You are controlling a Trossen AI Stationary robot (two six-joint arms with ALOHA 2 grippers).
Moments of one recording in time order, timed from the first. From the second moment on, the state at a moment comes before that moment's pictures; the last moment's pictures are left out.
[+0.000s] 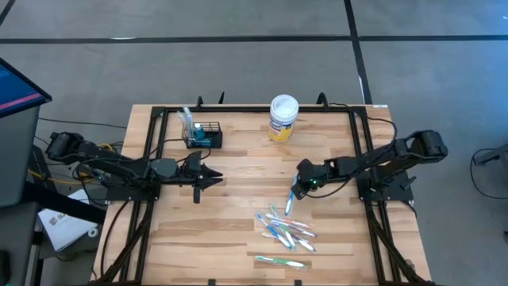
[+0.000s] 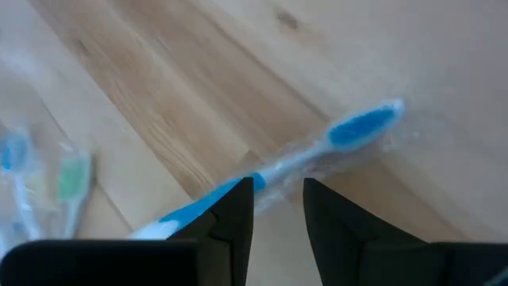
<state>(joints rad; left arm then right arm) -0.16 0.92 0.23 0.52 -0.25 -0.32 0.07 1.43 0.54 -0.14 0.08 0.92</state>
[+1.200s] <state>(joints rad) -0.16 0.92 0.23 0.52 -0.25 -0.32 0.07 1.36 0.59 -0.01 0.11 0.72</state>
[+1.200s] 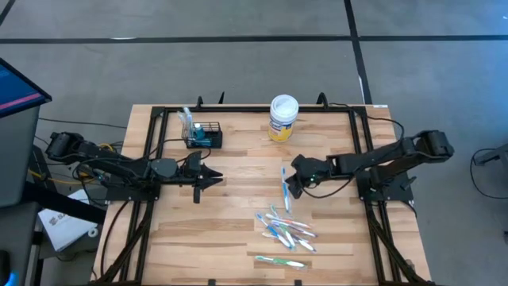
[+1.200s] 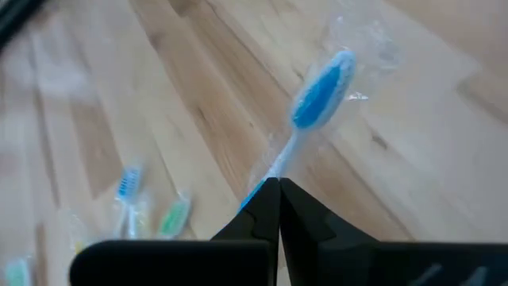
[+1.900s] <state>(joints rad) -0.18 0.95 0.23 0.69 -0.18 -0.32 0.19 1.26 0.73 0.01 0.29 0.50</state>
